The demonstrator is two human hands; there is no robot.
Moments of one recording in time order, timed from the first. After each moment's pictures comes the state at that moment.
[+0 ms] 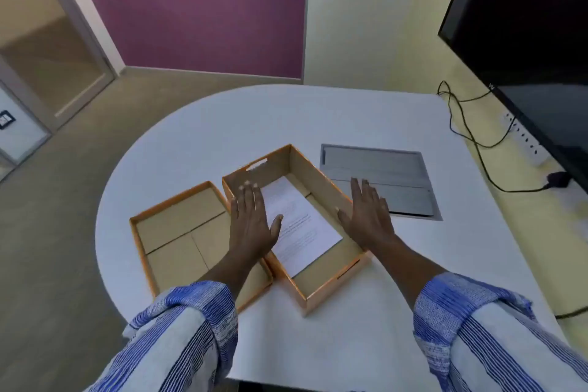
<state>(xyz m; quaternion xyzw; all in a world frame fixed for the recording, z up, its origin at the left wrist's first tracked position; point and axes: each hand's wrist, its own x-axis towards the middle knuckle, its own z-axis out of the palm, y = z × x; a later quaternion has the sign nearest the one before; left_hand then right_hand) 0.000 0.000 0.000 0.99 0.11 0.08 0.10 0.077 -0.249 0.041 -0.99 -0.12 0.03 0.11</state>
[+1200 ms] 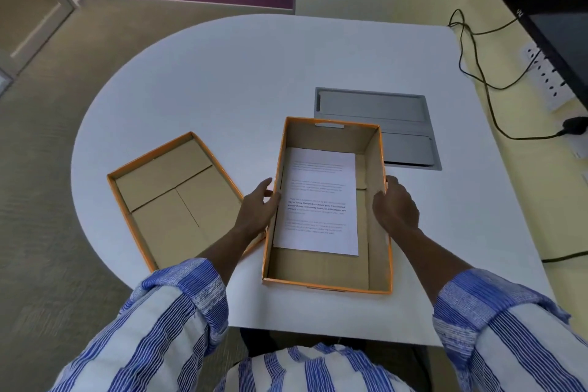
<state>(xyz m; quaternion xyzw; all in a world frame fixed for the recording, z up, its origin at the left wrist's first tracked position) -0.018 -0.024 -0.038 0.83 0.19 -0.07 0.51 0.046 -0.304 -0.003 -0.97 0.11 0.07 0.22</state>
